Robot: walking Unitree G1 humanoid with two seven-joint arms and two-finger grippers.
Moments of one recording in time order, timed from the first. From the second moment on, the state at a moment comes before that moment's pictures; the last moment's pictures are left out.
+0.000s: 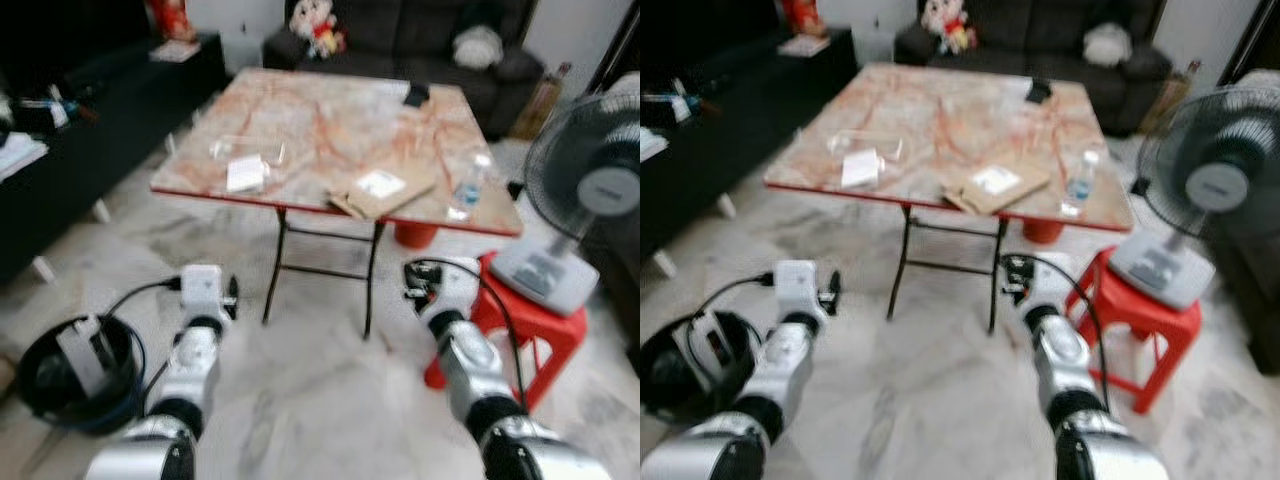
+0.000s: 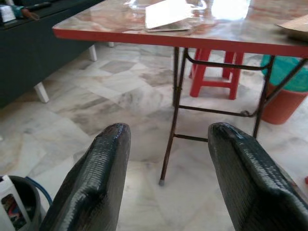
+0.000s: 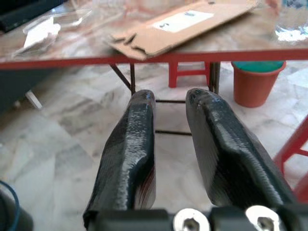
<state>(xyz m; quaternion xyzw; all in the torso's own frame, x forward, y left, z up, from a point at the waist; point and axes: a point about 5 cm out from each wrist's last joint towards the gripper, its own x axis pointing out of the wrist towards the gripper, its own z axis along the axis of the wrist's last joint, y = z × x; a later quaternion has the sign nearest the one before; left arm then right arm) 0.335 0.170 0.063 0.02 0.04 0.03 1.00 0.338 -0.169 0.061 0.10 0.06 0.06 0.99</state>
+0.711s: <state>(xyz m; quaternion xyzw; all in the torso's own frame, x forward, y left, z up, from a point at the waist) 0.339 0.185 0.072 0.04 0.02 0.04 1.00 0.346 -0.137 0.072 0.11 0.04 0.10 0.99</state>
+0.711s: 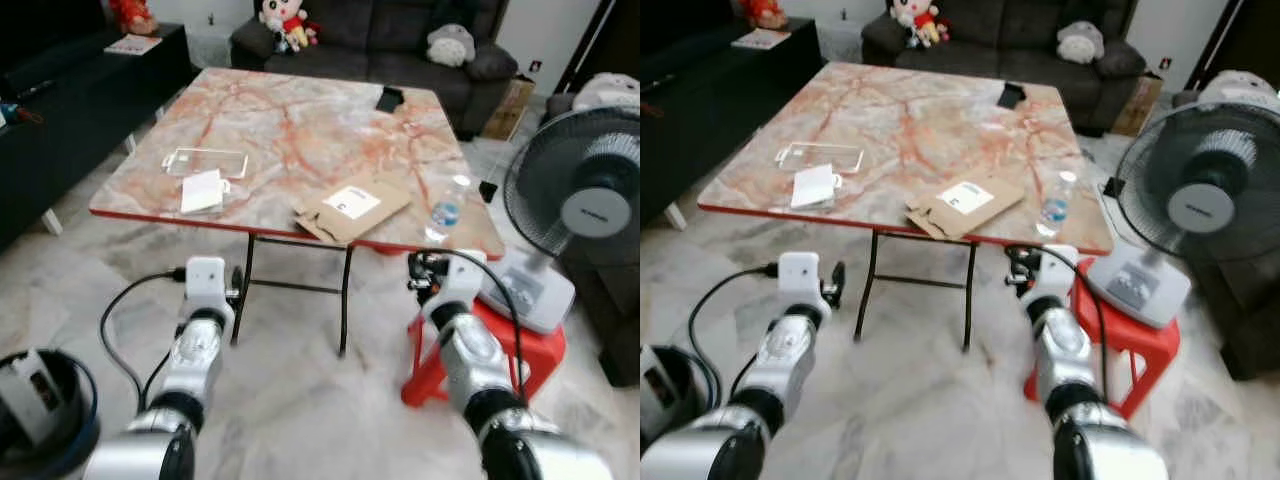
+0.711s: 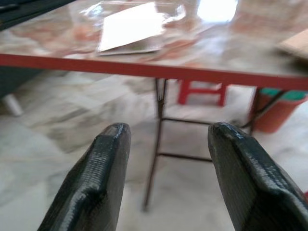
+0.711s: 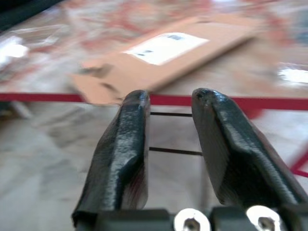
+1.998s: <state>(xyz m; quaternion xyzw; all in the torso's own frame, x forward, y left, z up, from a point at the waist) 0.344 0.180 0.080 0.03 0.00 0.04 1.00 0.348 -0.111 0.082 0.11 0.03 0.20 0.97</state>
